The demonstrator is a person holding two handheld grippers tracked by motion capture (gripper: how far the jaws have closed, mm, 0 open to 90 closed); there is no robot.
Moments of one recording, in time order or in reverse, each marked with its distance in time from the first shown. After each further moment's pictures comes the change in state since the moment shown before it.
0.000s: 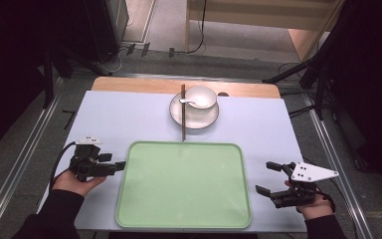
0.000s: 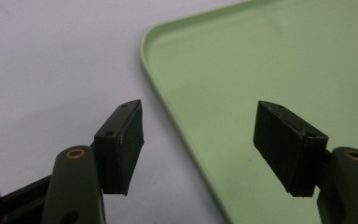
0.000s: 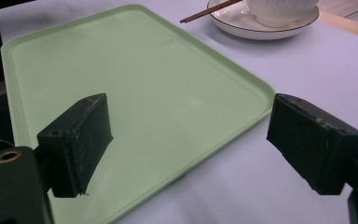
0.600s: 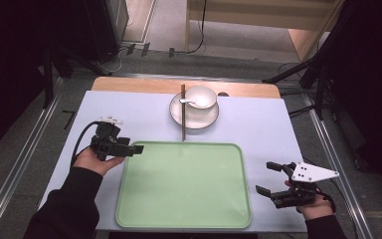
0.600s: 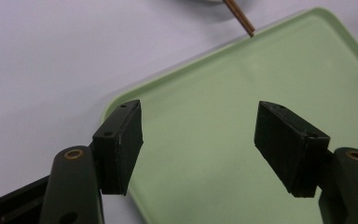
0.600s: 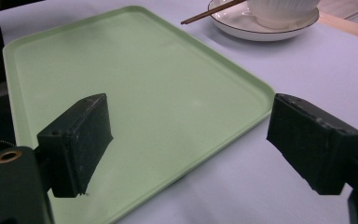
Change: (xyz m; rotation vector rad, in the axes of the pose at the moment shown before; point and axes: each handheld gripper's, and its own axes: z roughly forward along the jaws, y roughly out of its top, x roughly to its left) left arm -0.020 0.062 0.026 0.027 -0.055 0.031; right arm 0.000 0.000 -0.001 -0.005 0.005 0.000
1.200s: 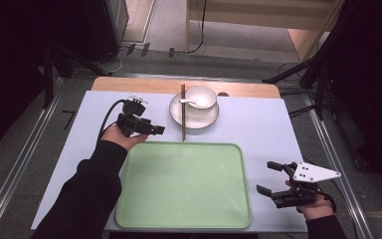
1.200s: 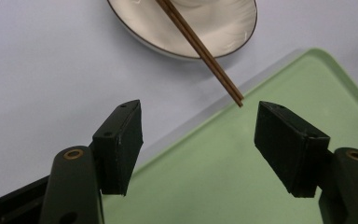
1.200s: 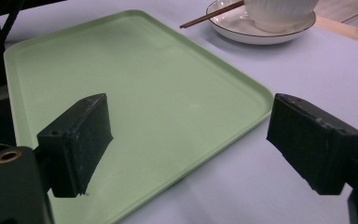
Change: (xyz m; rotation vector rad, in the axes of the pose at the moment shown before) left arm -0.013 0.067 0.040 0.018 -0.009 0.041; right arm -0.001 0.000 -0.002 -0.013 -0.003 0.001
